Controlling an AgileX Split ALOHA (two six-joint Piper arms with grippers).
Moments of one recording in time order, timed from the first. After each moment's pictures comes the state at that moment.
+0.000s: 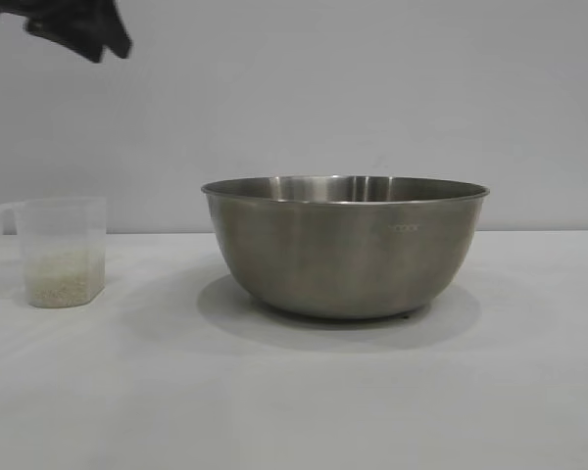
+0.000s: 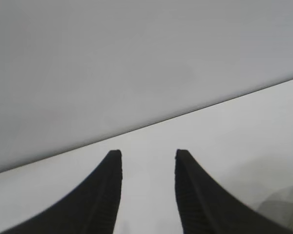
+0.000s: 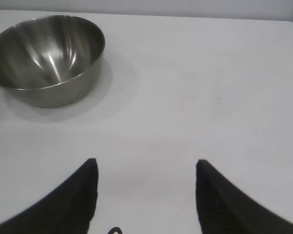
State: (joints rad) left arm -0.07 1.59 -0.94 -1.75 0.33 1.86; right arm 0.21 -0.02 -0.49 0.02 1.14 0.01
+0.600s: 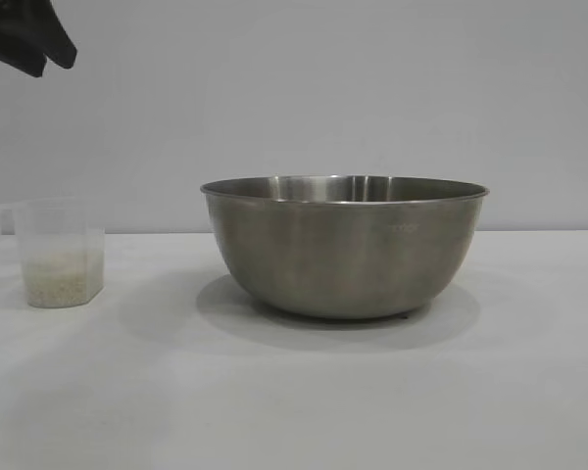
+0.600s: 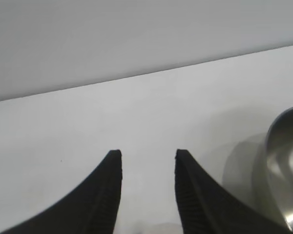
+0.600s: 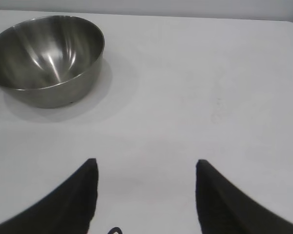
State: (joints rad) left arm 0.02 1.58 -0.93 -1.76 0.34 1.46; right arm 0.21 -0.02 -0.49 0.02 1.14 0.01
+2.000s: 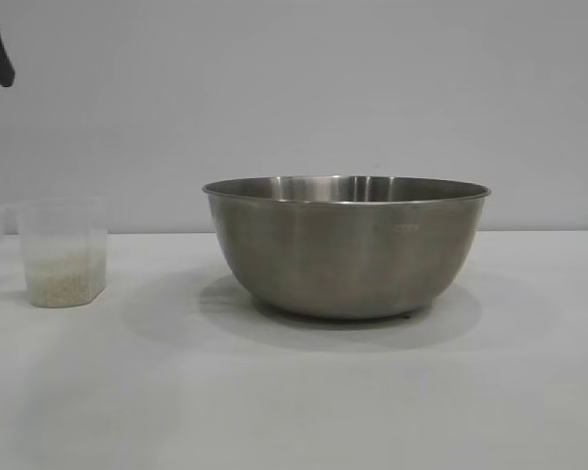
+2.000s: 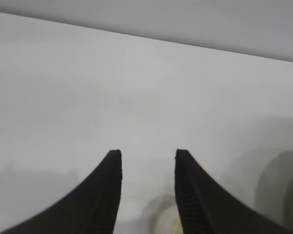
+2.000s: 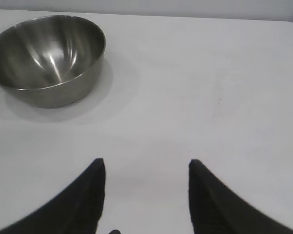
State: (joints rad) left arm -0.17 1.55 -0.83 -0.27 -0.11 0.03; right arm 0.21 -0.02 -0.49 0.02 1.14 0.01
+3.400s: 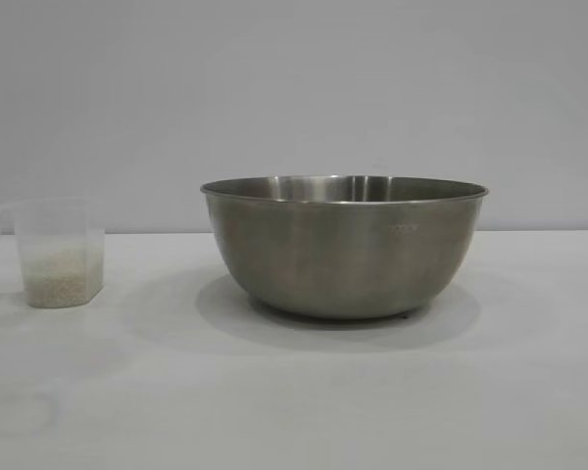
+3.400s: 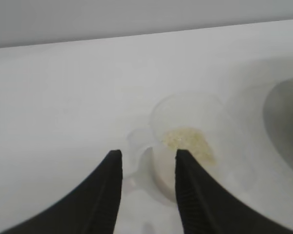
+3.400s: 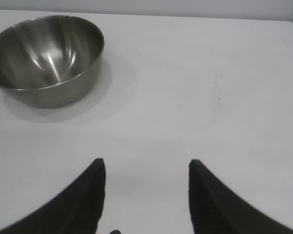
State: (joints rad) left arm -0.17 1.95 -0.22 0.04 -1.13 -0.06; right arm 0.21 -0.02 -0.49 0.02 1.14 0.01
